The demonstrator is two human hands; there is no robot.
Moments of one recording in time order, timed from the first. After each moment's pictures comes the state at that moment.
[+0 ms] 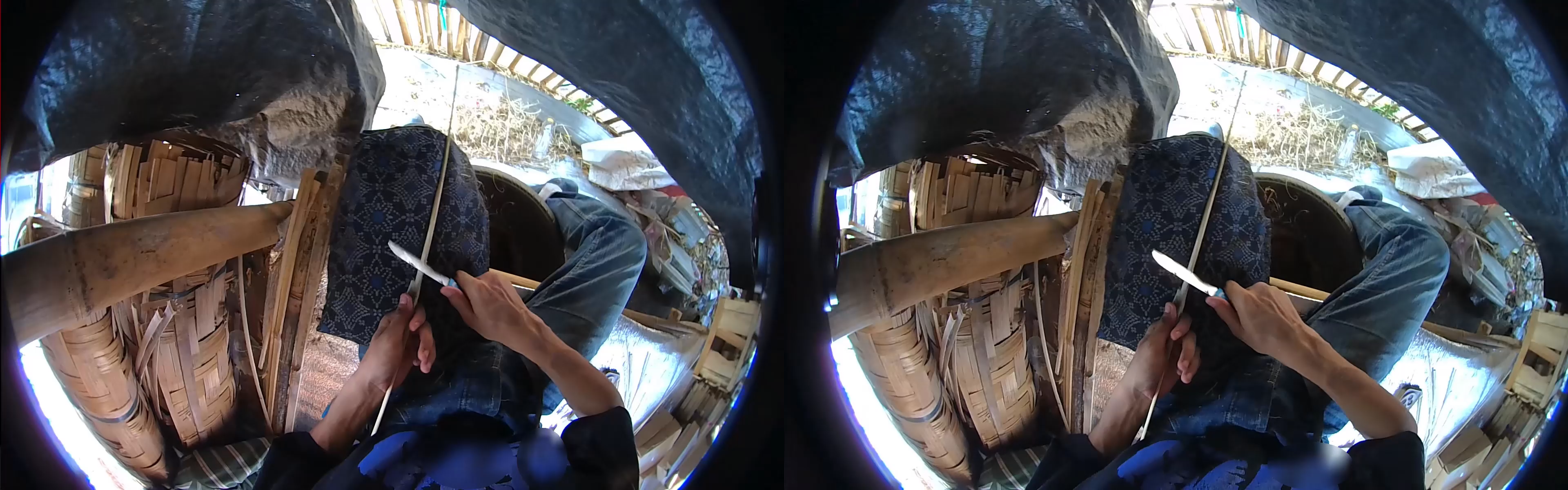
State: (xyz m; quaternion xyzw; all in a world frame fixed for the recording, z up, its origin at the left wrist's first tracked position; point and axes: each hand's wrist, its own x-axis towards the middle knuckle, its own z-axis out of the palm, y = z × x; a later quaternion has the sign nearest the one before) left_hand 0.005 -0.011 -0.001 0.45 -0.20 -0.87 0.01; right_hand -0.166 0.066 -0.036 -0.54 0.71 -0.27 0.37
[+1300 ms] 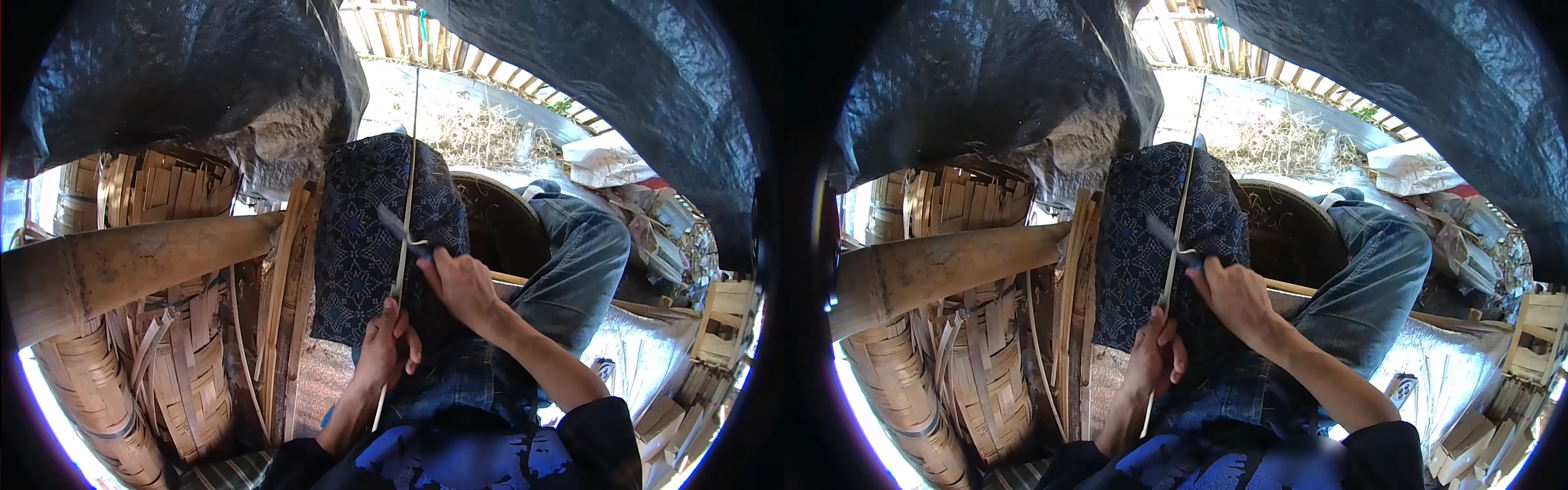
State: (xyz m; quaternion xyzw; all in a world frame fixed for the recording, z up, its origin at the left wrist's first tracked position) left_hand 0.011 -0.006 -0.003 0.48 -0.28 -0.83 0.04; right_hand -0.150 0.037 -0.058 -0.49 0.81 -0.25 0.22
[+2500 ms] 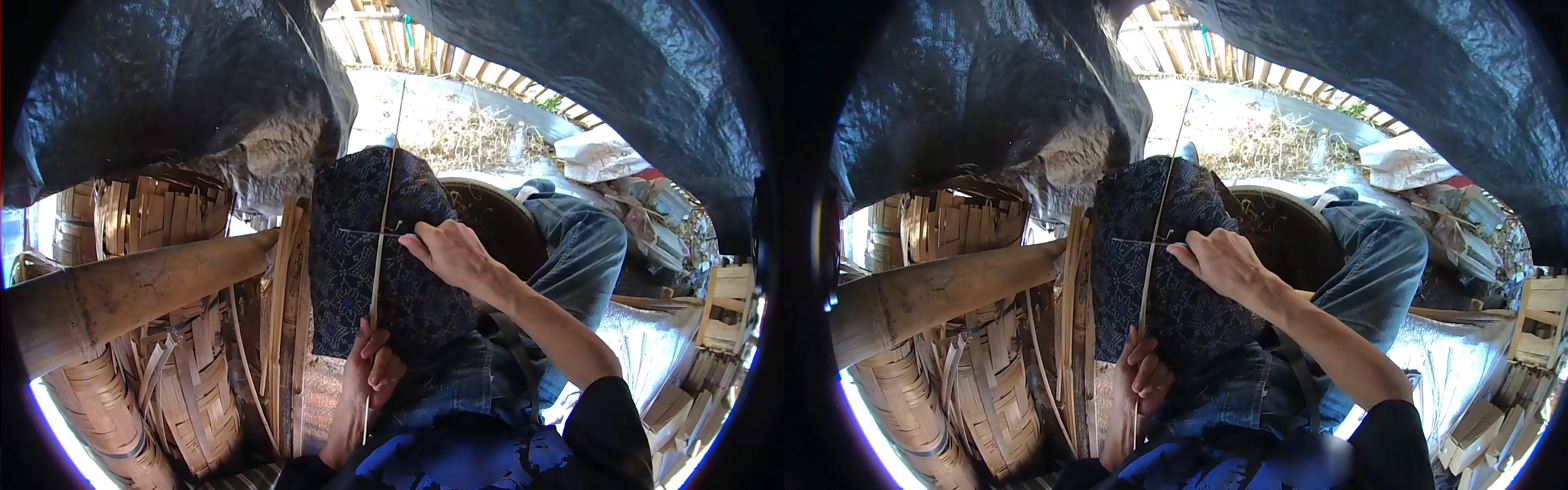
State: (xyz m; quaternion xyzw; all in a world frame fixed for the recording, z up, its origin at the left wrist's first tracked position) left_hand 0.038 -0.011 -0.012 0.32 0.04 -0.93 0.14; right_hand -0.186 -0.003 -0.062 -0.56 0.75 -0.28 0.21
